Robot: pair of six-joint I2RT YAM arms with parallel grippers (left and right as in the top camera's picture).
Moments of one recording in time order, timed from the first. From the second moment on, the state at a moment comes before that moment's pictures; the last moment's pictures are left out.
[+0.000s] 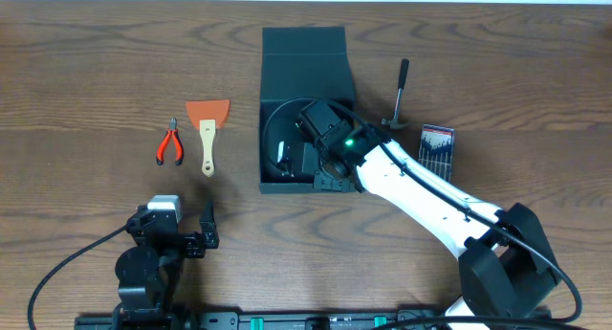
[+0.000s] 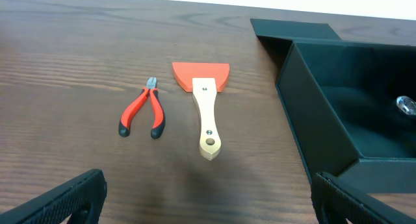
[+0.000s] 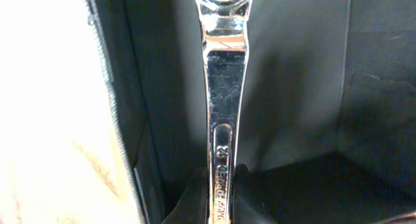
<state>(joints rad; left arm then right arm) 0.01 0.01 0.14 -0.50 0.10 -0.07 0.71 1.75 1.27 -0.79 0.06 -0.77</state>
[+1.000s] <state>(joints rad) 0.01 0.01 0.14 -0.50 0.10 -0.07 0.78 1.75 1.27 -0.76 0.08 -0.80</state>
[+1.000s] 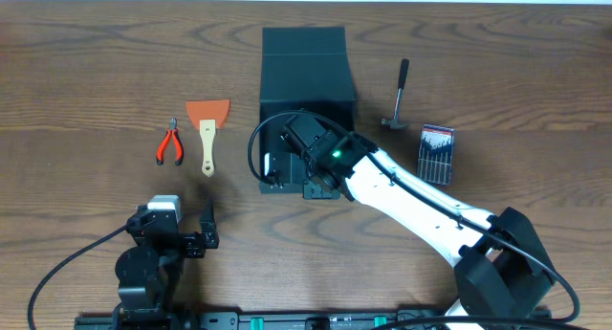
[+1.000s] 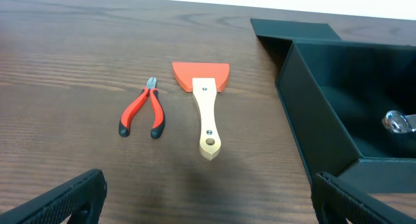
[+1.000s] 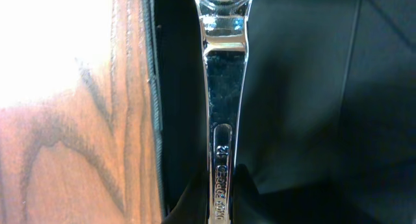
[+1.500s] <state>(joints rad) 0.01 0.01 0.14 -0.50 0.10 -0.07 0.78 1.75 1.27 -0.69 0.18 -0.70</state>
